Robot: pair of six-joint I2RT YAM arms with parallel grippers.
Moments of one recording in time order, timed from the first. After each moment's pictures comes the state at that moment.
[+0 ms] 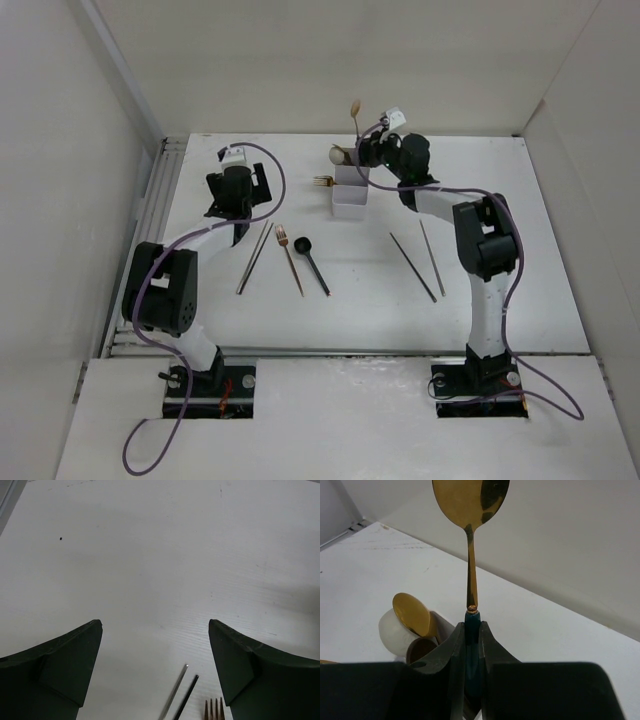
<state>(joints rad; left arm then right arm) -0.24 1.63 0.94 0.25 -0.36 -0.26 0.30 2.15 1.47 0.71 -0.32 0.05</state>
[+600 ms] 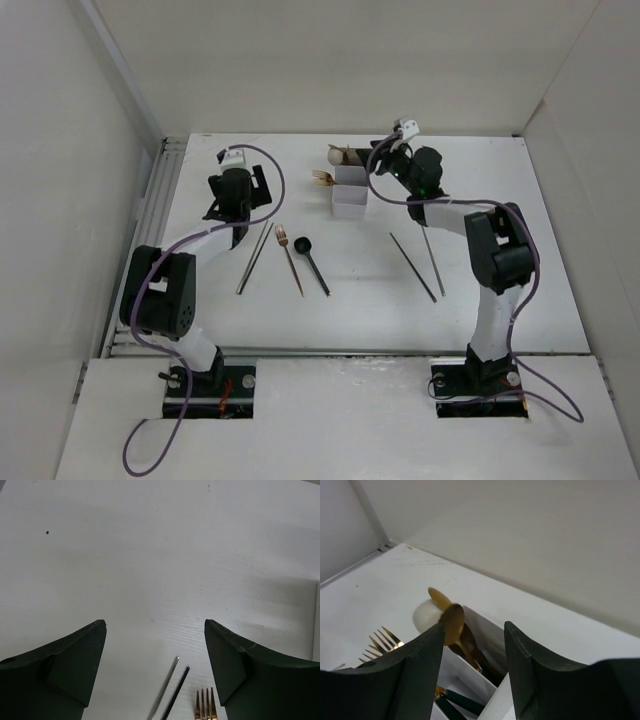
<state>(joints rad) -0.23 1.61 0.92 0.25 -0.31 -0.29 0.31 2.03 1.24 0.89 -0.34 0.13</state>
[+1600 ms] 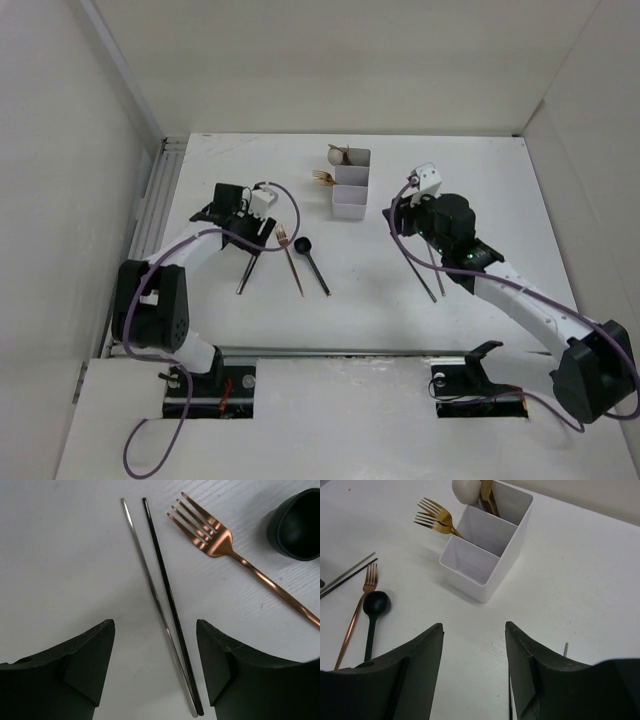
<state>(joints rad) -0.18 1.50 0.88 -0.33 0.15 0.36 0.49 1.15 0.77 0.14 0.01 0.03</state>
